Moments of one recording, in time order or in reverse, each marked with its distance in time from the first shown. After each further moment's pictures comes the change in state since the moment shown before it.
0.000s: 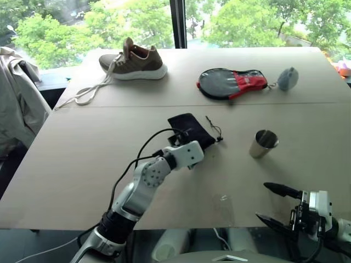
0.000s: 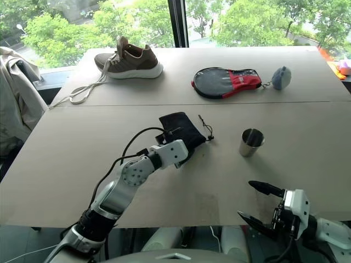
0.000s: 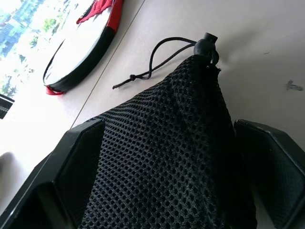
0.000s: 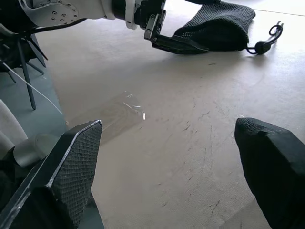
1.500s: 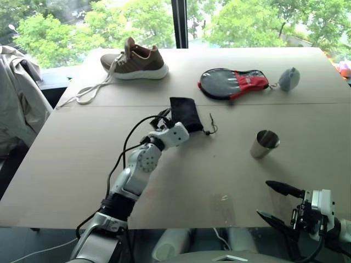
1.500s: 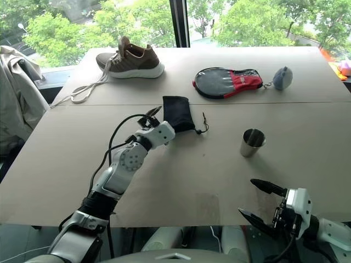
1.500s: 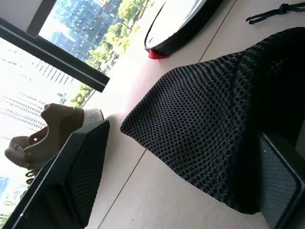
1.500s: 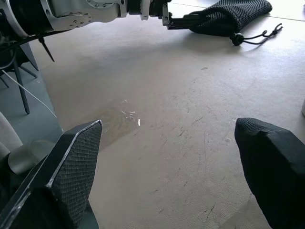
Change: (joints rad) left arm -0.135 -0.021 0.136 0.321 0.104 -0.211 0.272; right arm 0.011 0.016 -0.008 -0.036 0.007 0.029 -0.039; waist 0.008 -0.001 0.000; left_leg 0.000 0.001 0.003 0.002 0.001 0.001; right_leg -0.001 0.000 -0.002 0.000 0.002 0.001
